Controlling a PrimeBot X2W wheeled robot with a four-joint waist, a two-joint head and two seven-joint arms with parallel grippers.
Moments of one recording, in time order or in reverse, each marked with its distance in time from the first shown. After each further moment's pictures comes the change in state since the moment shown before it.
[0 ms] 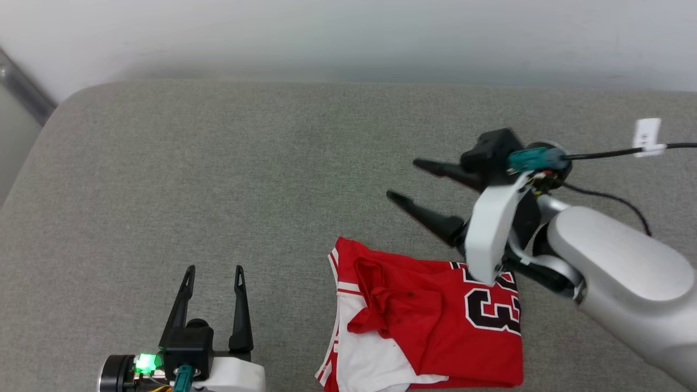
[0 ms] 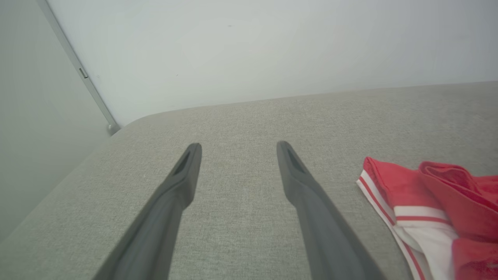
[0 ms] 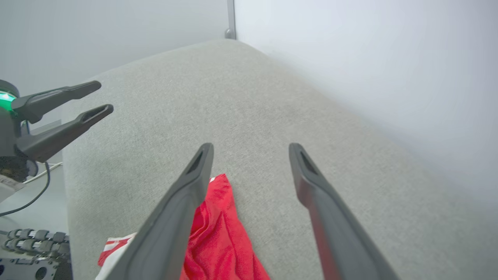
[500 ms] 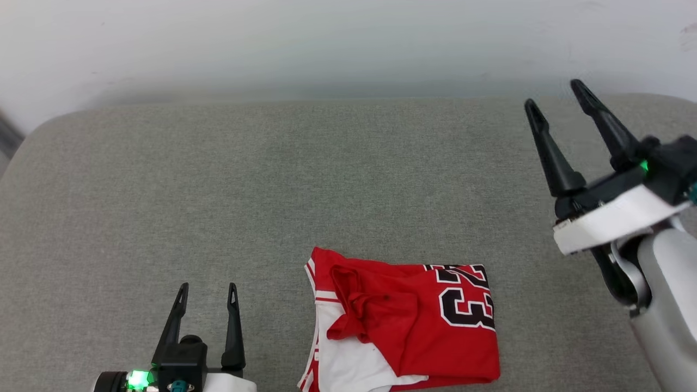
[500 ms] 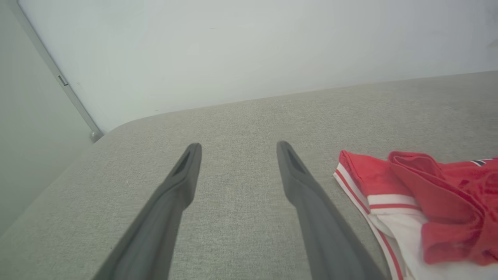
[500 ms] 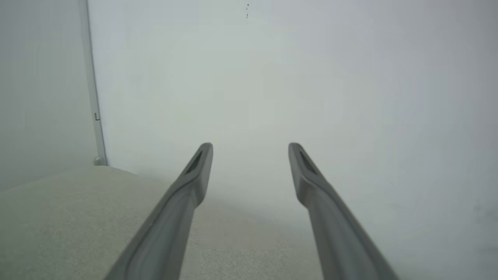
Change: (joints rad) left arm 0.051 0.018 0.012 -0.004 0.003 -0.008 0.000; right arm 0.338 0.087 -0.705 0.002 -0.443 0.000 -0.387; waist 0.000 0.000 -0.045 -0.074
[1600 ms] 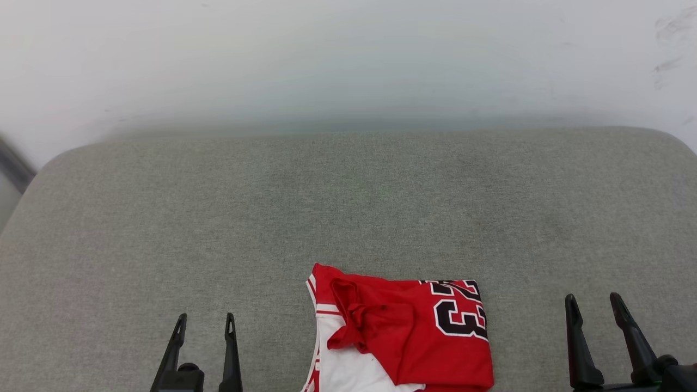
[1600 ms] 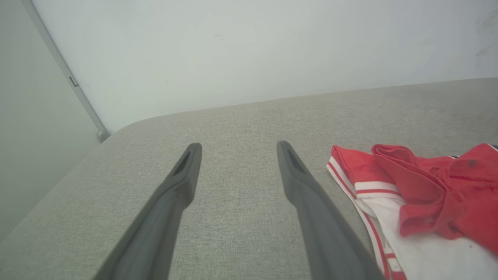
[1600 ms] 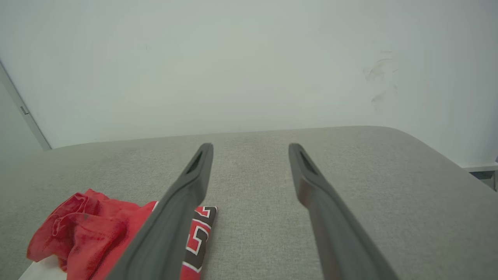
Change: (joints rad) left arm 0.083 -0.004 0.012 -0.013 -0.005 -0.011 0.000; right arm 0.770 0.337 -0.438 -0.327 -0.292 0.000 -0.001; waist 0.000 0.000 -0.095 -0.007
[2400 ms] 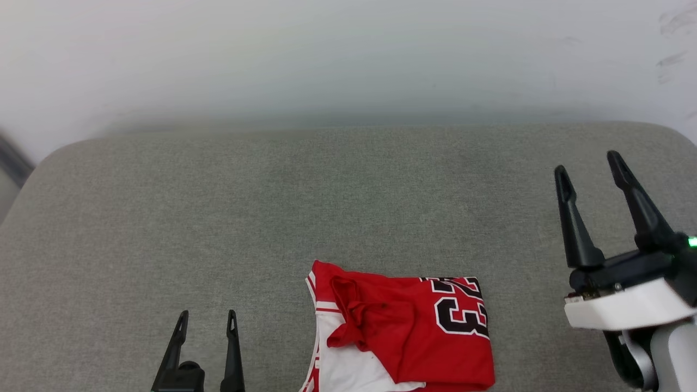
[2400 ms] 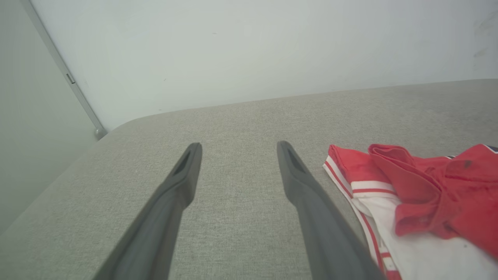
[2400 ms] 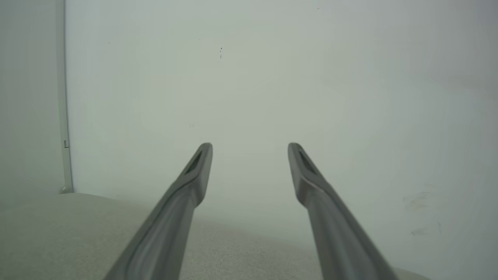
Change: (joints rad) left arm 0.010 -0.012 0.005 -0.016 0.003 -0.010 0.000; right arm -0.337 -0.138 0.116 -0.059 0.007 0.000 0.015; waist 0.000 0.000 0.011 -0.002
